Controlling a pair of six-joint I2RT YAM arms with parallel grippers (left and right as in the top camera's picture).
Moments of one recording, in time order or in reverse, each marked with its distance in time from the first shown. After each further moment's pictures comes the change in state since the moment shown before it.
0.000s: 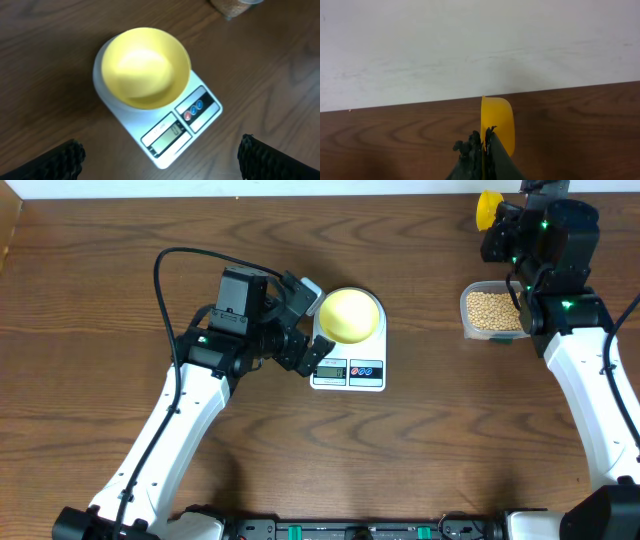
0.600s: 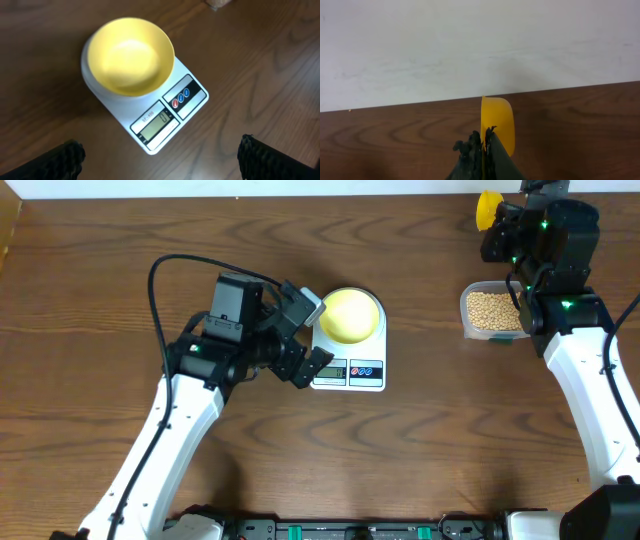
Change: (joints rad) left arm 0.000 -0.060 0.000 -0.090 0.020 0.042; right arm 0.000 0.001 0.000 0.001 0.000 0.000
